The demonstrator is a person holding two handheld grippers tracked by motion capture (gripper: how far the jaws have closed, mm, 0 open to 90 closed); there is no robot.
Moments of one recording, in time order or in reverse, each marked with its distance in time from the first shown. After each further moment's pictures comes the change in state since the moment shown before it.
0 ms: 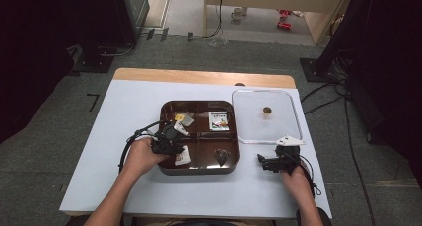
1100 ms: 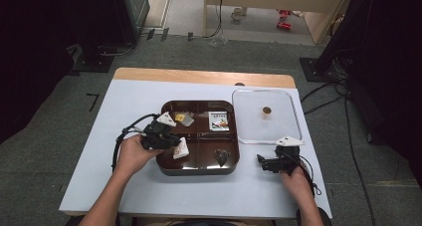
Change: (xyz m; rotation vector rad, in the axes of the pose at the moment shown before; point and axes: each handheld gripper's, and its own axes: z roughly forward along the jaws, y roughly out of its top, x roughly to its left) left arm 0.019 -0.013 -0.031 -0.193 -0.043 -0.078; right arm 0.000 0.000 0.000 0.000 0.000 0.000
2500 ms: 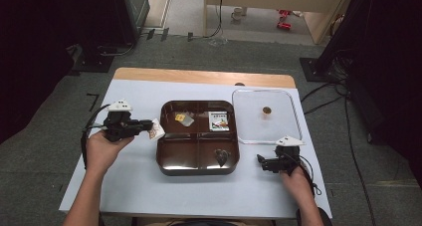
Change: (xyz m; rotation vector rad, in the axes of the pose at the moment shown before) left arm 0.050 -0.040 -0.074 -0.275 0.056 -0.175; right arm 0.000 0.000 0.000 0.000 0.000 0.000
